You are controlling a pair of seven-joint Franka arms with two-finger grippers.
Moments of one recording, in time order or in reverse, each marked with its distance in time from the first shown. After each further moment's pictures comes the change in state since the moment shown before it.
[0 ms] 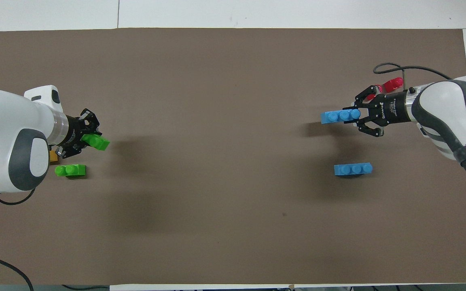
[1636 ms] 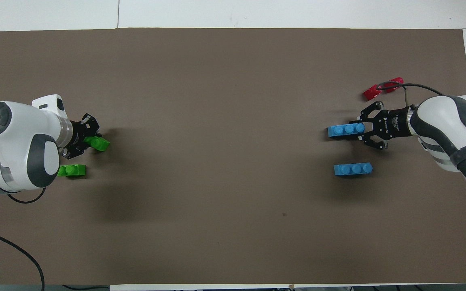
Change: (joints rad) left arm 0.057 0.116 -0.007 -0.043 0.000 0.175 0.046; right arm -0.048 0.010 0.005 -0.102 0.000 0.070 -0.076
